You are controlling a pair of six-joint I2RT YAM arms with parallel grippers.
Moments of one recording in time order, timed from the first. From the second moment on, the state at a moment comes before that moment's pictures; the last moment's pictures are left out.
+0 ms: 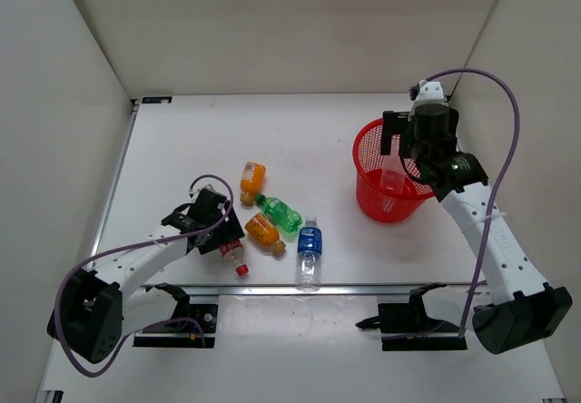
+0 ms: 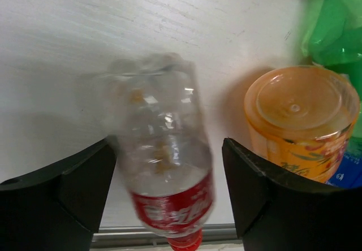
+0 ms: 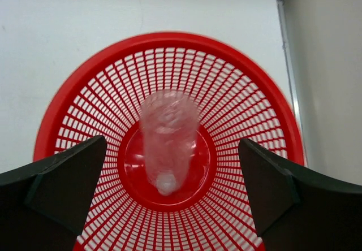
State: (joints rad) left arm -0.47 1.11 0.55 -0.51 -0.11 -0.82; right arm 0.27 1.17 1.25 -0.55 0.32 0.05
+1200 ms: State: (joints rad) left arm -0.96 2.20 2.33 -0.47 -0.14 -0.44; right arm -0.25 0.73 1.05 -0.74 0.34 0.20
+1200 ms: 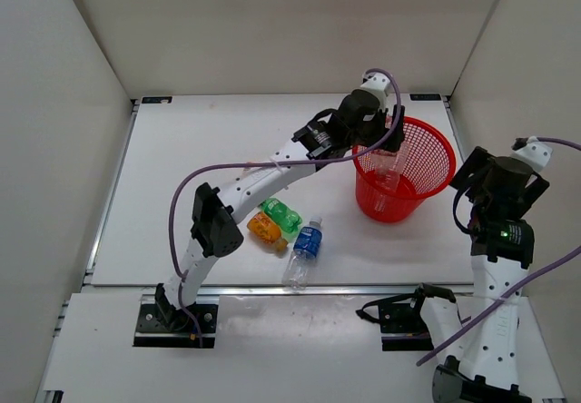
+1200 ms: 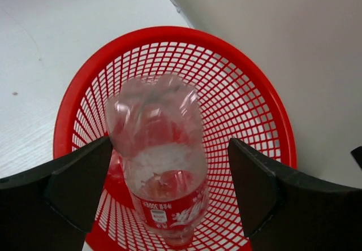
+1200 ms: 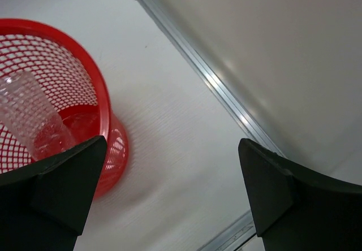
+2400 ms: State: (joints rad) left arm -0.41 0.69 0.78 -0.88 -0.18 -0.67; right arm 0.99 1.56 1.01 -0.61 0.19 0.58
